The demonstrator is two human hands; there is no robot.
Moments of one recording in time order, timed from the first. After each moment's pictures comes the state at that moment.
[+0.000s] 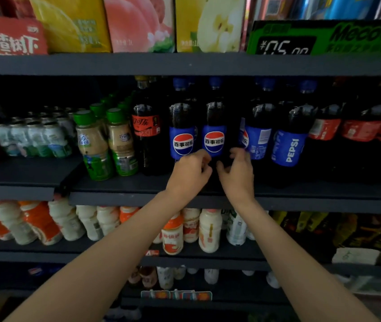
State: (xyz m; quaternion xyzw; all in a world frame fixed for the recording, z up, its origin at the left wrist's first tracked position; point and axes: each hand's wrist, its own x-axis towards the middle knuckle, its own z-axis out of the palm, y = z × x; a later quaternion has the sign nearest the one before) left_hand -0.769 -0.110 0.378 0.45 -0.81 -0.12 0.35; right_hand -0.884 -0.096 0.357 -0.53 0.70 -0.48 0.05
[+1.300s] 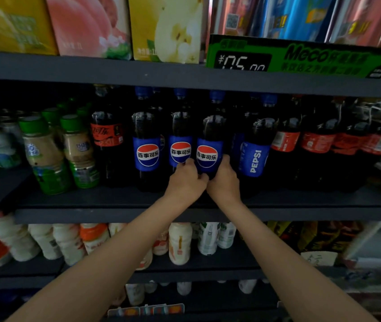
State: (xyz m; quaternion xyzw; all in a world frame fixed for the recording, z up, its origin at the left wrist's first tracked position) left_hand -0.835 -0.114 0.388 0.53 -0.77 -0.25 0.27; right_hand -0.931 -0.098 0.364 -0.53 0.72 -0.44 0.11
